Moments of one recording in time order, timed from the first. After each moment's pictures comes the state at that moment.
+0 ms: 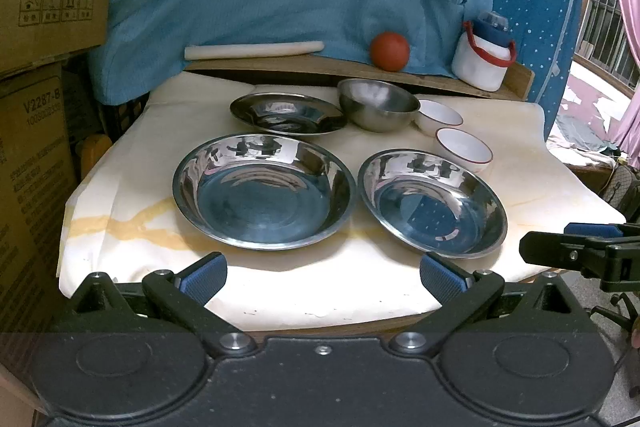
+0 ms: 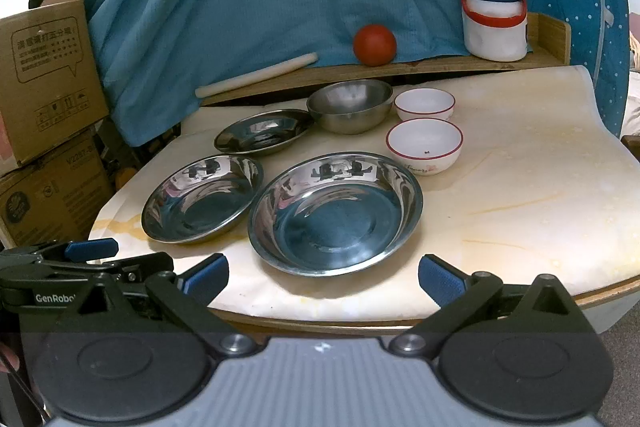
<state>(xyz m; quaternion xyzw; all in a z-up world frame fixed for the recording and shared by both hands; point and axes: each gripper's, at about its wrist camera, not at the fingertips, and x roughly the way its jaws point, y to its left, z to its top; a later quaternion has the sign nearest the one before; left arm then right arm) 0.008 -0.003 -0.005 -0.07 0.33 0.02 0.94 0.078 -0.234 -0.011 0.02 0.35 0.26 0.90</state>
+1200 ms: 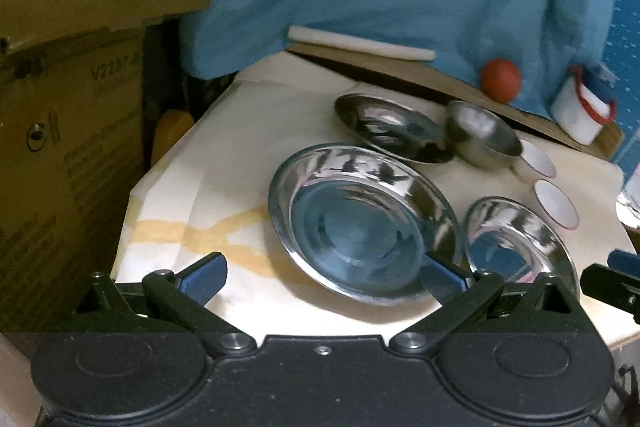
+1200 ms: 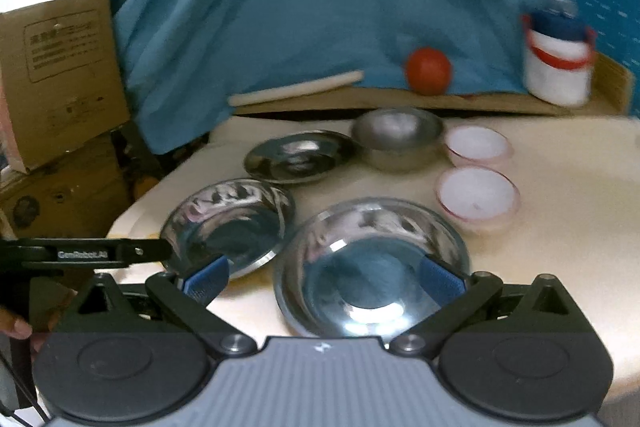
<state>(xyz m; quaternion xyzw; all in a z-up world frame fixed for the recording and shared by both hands) 0.052 0.064 0.000 -0.16 0.37 0.14 0.91 0.123 -0.192 0.006 -0.02 0.33 0.33 0.89</state>
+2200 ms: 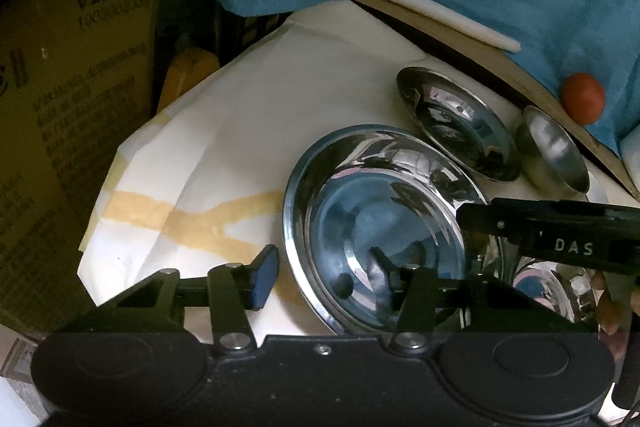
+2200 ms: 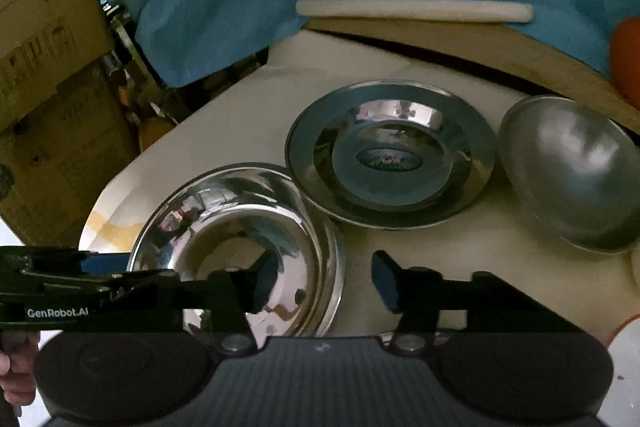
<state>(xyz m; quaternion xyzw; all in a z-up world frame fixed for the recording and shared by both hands) 0.106 0.079 -0.028 -0.25 0.43 0.22 0.84 0.267 -0.059 -0.046 -0.13 0.44 0.48 0.74</state>
